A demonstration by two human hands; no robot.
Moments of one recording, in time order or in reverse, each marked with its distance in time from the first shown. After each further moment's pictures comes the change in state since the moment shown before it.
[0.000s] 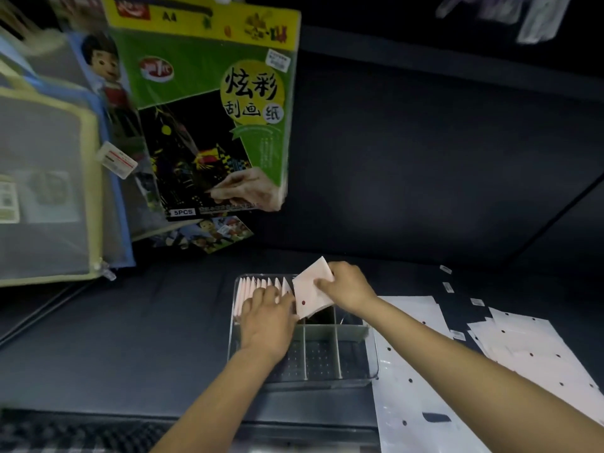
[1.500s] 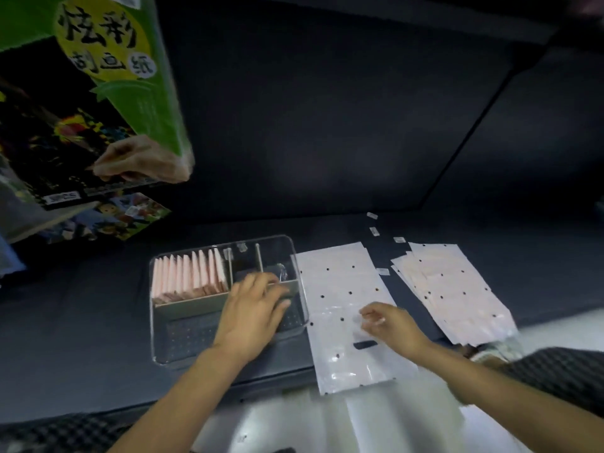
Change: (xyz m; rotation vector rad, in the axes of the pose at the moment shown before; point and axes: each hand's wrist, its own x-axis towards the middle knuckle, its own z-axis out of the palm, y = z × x) left_hand -0.037 0.071 0.022 -0.146 0.229 0.536; right_hand -0.161 0.209 -0.022 0.102 0.013 0.266
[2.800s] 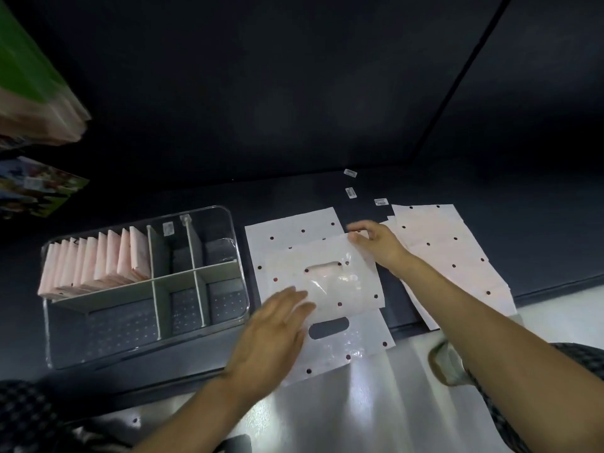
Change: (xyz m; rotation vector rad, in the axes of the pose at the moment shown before) left_hand 0.013 0.110 0.090 -0.058 -0.264 0.058; right_hand 0.129 0.071 -0.057 0.429 0.059 0.056
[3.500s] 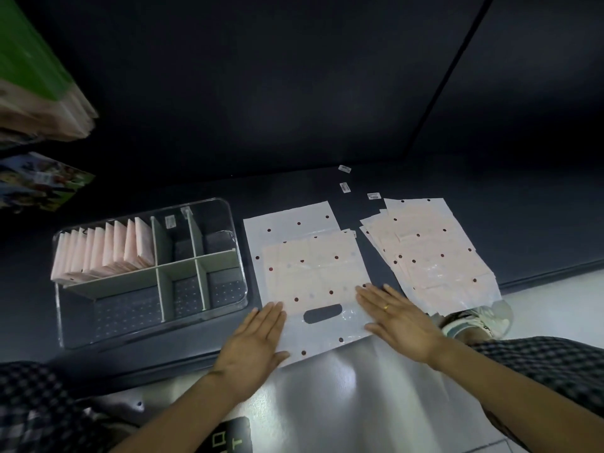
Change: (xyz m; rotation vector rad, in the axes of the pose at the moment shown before) left_hand -0.043 -0.026 0.043 0.296 -0.504 -0.053; right_hand -0.129 0.090 -0.010 -1.191 -0.167 -0.608
